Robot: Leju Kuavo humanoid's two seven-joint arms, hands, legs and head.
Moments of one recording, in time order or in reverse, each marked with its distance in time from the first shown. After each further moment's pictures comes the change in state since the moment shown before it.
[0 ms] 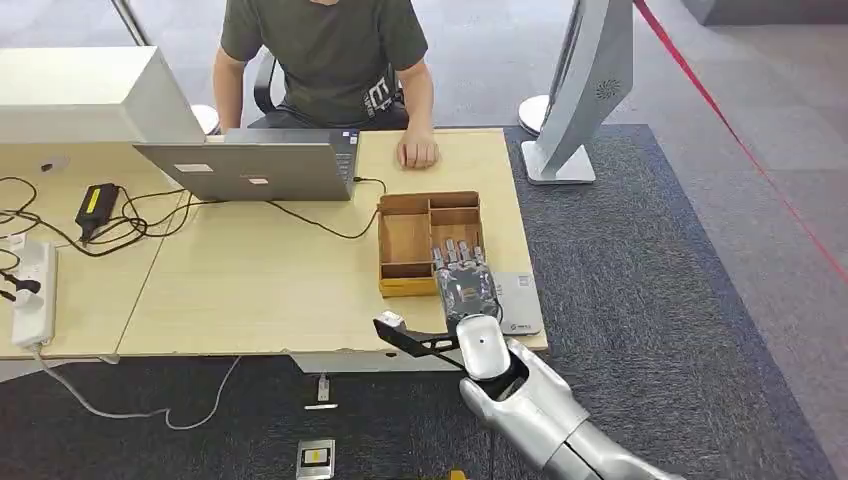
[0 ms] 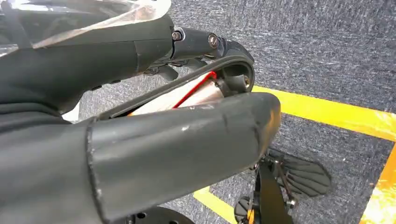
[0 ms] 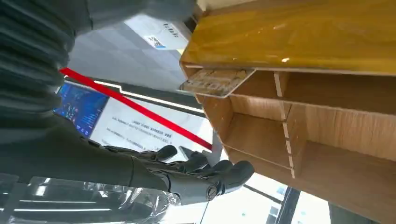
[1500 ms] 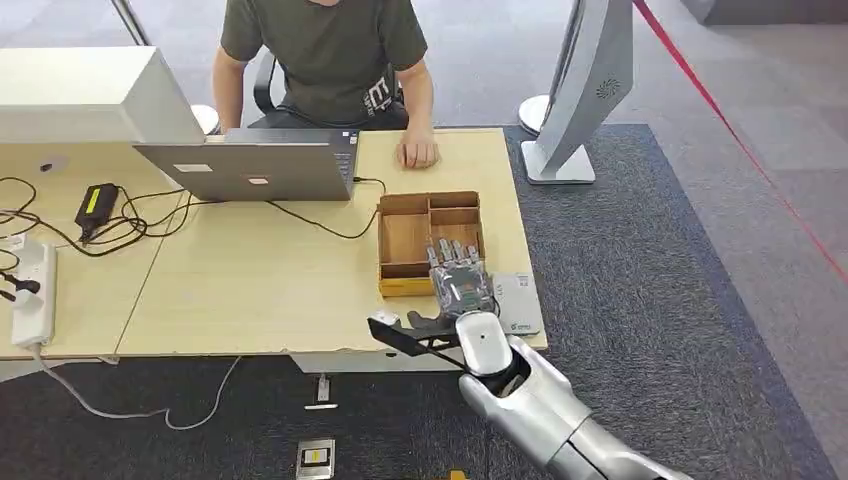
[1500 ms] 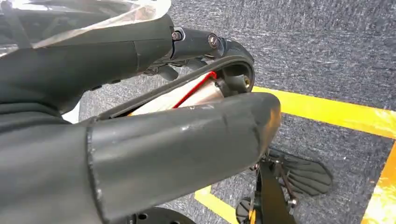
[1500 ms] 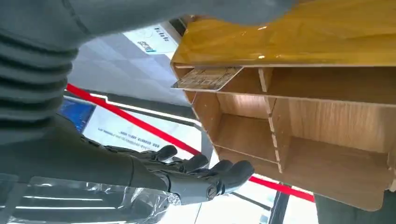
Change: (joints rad) left arm 0.000 0.002 0.000 0.000 -0.018 -0.008 0.001; right arm -0.006 -0.016 0.024 -0.050 -0.092 0.024 -0.019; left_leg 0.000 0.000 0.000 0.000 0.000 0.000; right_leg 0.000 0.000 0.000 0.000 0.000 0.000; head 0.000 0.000
